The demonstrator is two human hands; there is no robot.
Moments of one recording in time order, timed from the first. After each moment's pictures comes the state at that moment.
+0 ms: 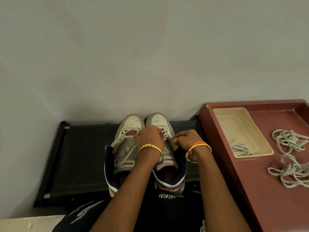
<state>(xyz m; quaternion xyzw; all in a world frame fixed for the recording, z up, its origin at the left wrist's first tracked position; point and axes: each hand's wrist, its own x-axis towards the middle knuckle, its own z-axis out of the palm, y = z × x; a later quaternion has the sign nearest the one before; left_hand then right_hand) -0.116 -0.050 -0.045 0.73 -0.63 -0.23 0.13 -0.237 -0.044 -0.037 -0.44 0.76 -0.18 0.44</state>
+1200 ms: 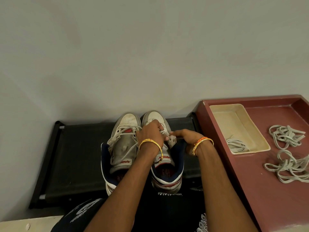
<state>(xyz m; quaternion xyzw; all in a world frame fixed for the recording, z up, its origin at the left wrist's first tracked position) -0.127 -0.060 -0.055 0.70 -0.62 -0.30 0.17 -0.257 -0.059 -0.057 -0.22 0.69 -0.23 0.65</state>
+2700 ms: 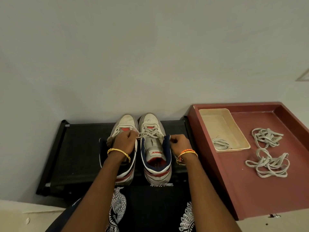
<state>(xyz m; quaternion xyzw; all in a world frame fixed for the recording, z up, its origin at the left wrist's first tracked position) -0.060 -0.026 -0.067 0.69 -0.54 -0.39 0.28 -0.259 -0.012 -0.063 -0.53 0.73 -0.22 0.37</state>
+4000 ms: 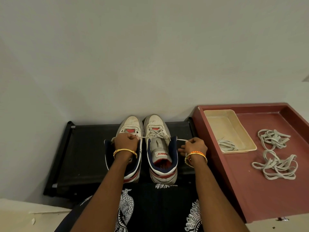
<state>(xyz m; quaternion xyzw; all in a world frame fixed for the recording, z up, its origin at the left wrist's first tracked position) -0.054 -0.031 -0.071 0.76 -0.52 -0.28 0.28 -0.265 -0.015 -0.078 -0.23 0.80 -0.39 0.39</state>
